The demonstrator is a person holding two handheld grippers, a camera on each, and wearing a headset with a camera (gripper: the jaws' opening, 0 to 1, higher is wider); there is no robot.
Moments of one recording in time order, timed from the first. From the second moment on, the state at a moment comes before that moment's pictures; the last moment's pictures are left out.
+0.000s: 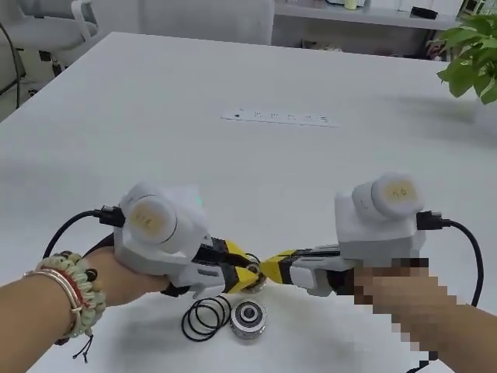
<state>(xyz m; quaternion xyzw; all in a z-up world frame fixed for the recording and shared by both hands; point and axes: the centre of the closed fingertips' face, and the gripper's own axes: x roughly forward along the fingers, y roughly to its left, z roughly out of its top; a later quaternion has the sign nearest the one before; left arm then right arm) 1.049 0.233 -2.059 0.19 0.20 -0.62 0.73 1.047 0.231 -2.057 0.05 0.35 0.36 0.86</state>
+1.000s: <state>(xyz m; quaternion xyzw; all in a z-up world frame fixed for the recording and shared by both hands) 1.048 0.249 -2.025 0.20 0.21 -0.62 0.73 1.049 0.223 -2.051 0.07 0.36 0.34 0.87</state>
